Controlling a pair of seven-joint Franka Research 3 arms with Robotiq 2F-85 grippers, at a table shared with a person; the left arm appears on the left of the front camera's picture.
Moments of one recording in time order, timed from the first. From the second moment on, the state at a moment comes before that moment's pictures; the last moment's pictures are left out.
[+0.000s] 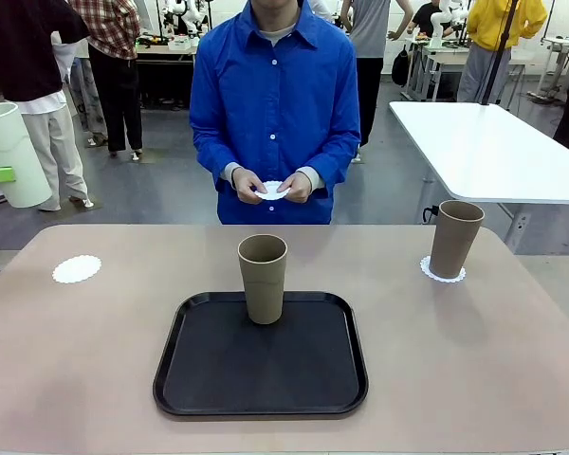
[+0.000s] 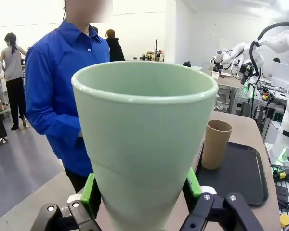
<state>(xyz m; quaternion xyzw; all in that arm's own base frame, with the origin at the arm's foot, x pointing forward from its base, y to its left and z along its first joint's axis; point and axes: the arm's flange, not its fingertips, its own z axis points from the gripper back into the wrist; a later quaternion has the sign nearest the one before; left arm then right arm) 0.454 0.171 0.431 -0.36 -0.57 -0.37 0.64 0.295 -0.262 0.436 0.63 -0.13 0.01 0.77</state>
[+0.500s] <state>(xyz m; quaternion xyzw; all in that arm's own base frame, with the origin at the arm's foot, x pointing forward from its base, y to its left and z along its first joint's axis) 0.485 0.174 0.398 -0.35 -0.55 -0.43 0.63 0.295 -0.262 0.436 0.63 -0.13 0.01 0.77</state>
